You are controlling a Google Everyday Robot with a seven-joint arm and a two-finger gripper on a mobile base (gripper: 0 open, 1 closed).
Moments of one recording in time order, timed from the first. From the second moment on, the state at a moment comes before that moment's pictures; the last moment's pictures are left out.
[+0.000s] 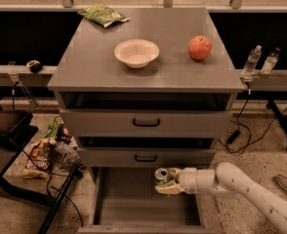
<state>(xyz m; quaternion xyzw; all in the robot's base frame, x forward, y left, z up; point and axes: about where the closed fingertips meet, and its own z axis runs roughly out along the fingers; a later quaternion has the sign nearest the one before) 0.531 -0.087 0.415 -0.48 0.68 0.37 0.42</state>
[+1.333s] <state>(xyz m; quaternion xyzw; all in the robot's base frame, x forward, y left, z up) 0.543 -0.043 0.221 -0.52 0.62 0.39 0.45</state>
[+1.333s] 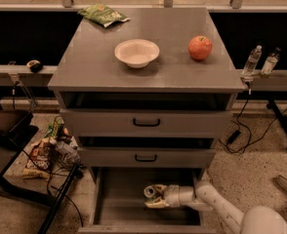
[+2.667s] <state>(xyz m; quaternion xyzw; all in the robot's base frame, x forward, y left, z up) 0.556 -0.016 0.171 -0.49 0.62 0.38 0.47</state>
